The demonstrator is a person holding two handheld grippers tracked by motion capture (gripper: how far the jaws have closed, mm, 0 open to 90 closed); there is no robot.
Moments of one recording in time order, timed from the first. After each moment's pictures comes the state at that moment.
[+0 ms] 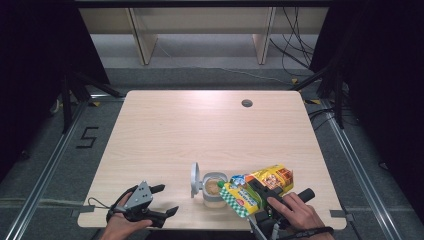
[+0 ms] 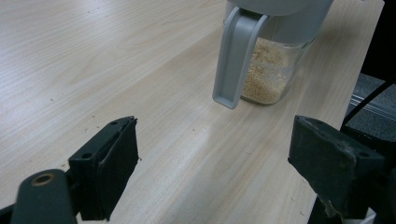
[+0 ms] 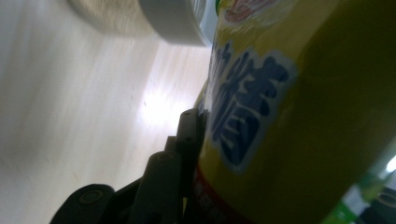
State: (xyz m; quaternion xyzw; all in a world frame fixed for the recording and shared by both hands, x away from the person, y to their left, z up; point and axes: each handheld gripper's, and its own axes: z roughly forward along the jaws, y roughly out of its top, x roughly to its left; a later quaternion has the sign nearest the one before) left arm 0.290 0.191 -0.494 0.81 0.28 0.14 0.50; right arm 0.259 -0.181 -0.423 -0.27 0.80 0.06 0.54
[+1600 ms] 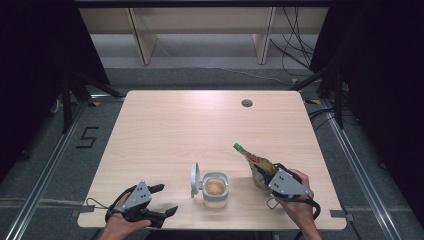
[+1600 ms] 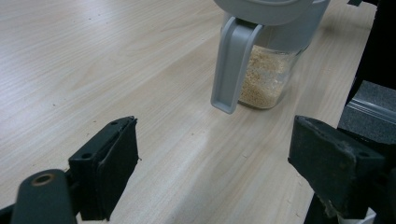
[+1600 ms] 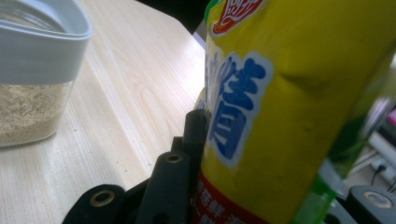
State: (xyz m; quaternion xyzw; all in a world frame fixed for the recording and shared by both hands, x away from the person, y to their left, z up) left arm 0.288 0.194 -0.490 0.81 0.27 0.15 0.50; right arm 0.332 -0.234 -0.465 0.14 0.78 0.44 0.41
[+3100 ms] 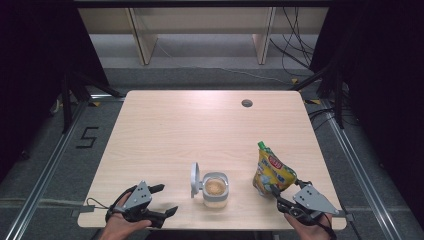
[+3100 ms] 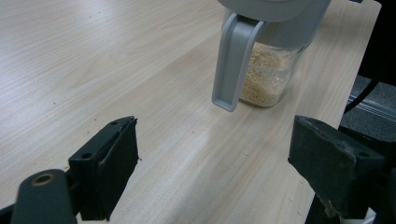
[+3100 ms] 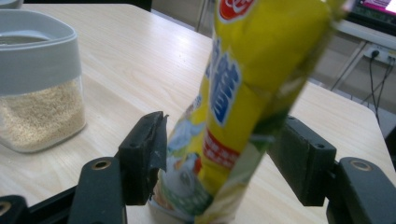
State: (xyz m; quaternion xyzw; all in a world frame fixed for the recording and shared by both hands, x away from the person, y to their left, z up) left arm 0.289 0.195 -0.491 0.82 0.26 0.15 0.49; right arm 0.270 -0.262 -0.465 0.35 0.74 0.45 0.36
